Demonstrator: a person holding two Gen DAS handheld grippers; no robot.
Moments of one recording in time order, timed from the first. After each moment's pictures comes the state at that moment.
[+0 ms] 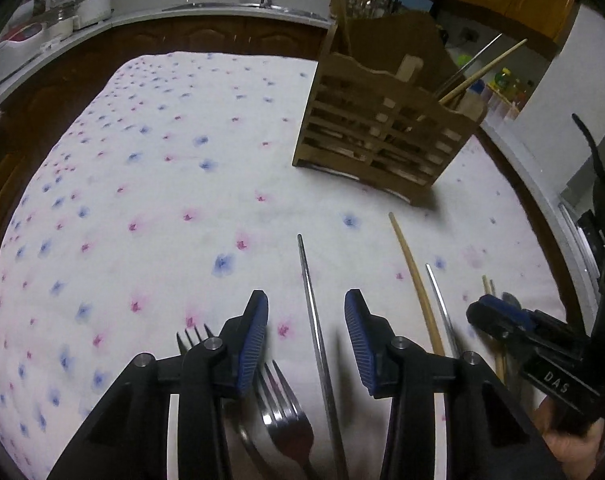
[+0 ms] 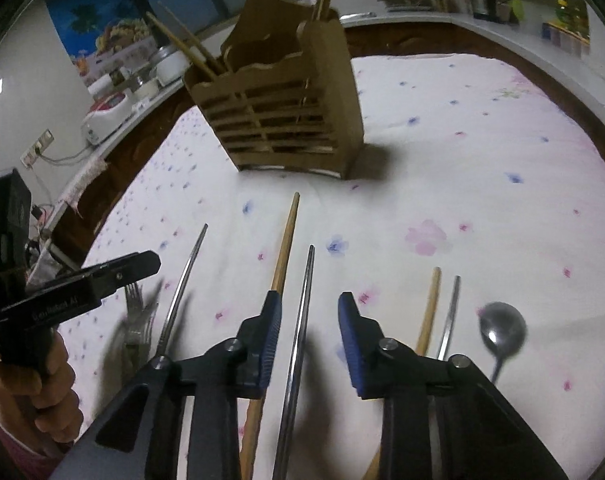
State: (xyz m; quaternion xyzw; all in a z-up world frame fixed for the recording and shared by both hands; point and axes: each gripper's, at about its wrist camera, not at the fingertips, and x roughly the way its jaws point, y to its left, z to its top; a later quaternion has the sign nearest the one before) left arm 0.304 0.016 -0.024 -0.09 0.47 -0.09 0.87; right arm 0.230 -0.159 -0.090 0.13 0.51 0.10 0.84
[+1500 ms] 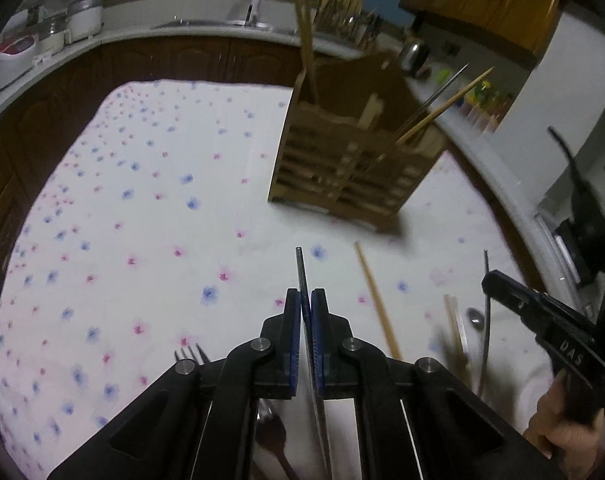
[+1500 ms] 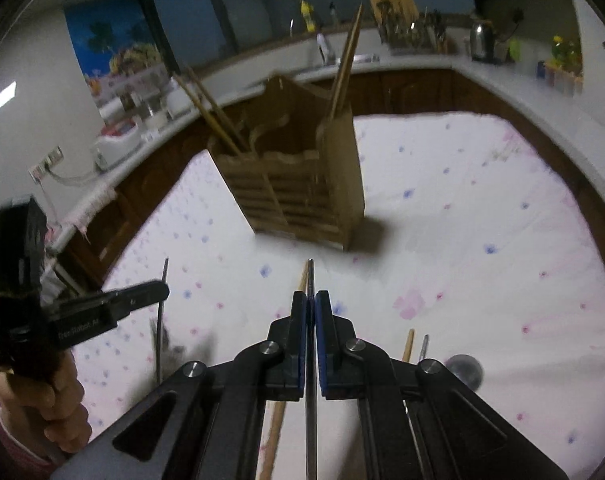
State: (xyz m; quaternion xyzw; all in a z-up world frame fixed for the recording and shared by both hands) left arm 0.289 0.018 0.020 -0.10 0.44 -0.12 0.89; right arm 0.215 -0.175 -0.010 0.13 0.43 0.09 0.89
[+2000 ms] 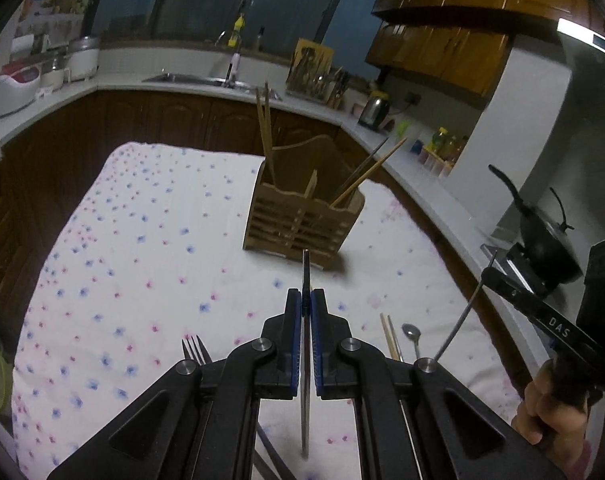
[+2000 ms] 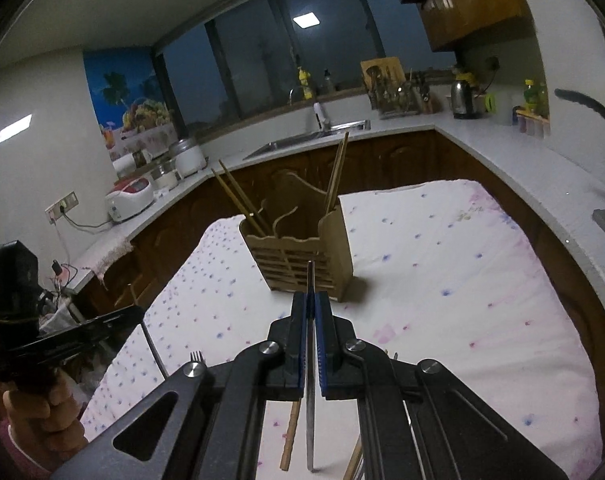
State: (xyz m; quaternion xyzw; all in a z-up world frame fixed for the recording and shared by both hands) left arm 0.180 0.046 0.091 -0.12 0.34 -0.15 0.92; right arm 0.160 -0.191 0.058 0.14 0.34 0.06 0.93
